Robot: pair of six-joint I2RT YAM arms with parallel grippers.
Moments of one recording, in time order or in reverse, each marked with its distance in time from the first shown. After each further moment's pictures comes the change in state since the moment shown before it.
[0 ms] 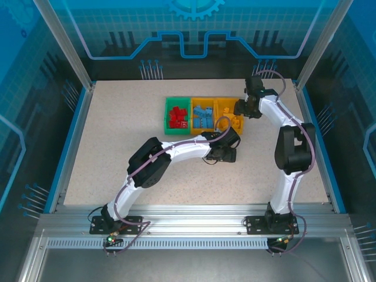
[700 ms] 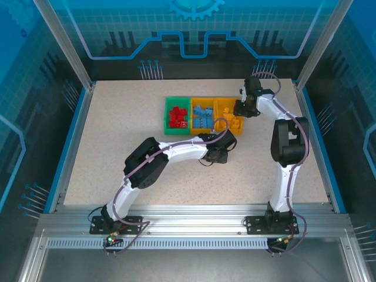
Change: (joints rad) left arm 0.002 -0.075 -0.124 0.023 -0.040 0.021; right arm -0.008 0.122 0.070 0.042 -0.139 -0.072
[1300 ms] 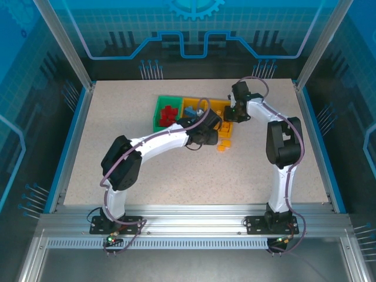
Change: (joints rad) left arm 0.144 -0.212 -0.007 -0.017 -0.014 0.113; right arm 0.102 -0.009 -0.059 0.026 -0.002 0.021
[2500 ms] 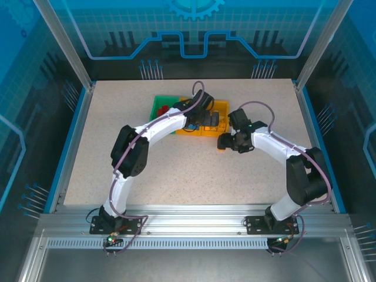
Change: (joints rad) left arm 0.144 0.161 0.212 -0.002 0.030 0.128; right arm 0.186 -0.503 -0.591 0.031 0.086 0.253
